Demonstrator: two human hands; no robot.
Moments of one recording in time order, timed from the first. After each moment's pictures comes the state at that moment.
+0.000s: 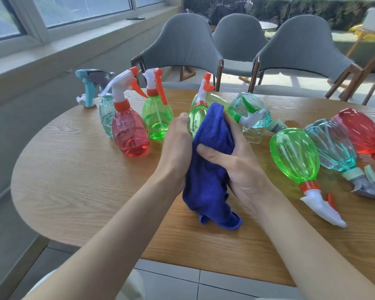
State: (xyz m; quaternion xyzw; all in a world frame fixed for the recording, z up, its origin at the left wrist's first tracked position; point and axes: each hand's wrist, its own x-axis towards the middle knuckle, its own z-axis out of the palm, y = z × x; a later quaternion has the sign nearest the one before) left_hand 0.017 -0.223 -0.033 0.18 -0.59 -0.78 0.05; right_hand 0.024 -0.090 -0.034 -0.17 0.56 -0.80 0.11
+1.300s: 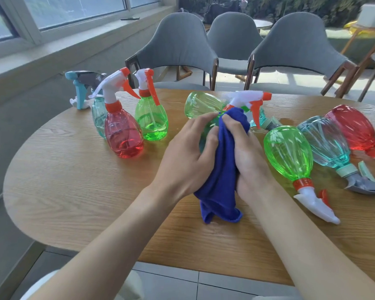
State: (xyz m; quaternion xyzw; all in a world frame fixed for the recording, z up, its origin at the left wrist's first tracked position) left_hand 0.043 -0.208 -0.028 -0.09 -0.87 -0.44 0.22; right_hand 0.020 -0.083 -0.017 -0.01 0.48 -0.87 0.08
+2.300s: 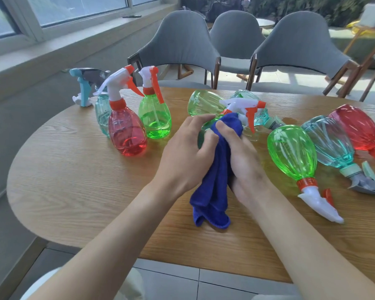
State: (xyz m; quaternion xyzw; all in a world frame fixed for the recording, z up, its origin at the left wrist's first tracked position) left_hand 0.044 -0.215 -0.025 -0.04 -0.87 -0.46 0.19; right_hand 0.023 -0.092 -0.029 -0.03 0.49 -0.86 0.13
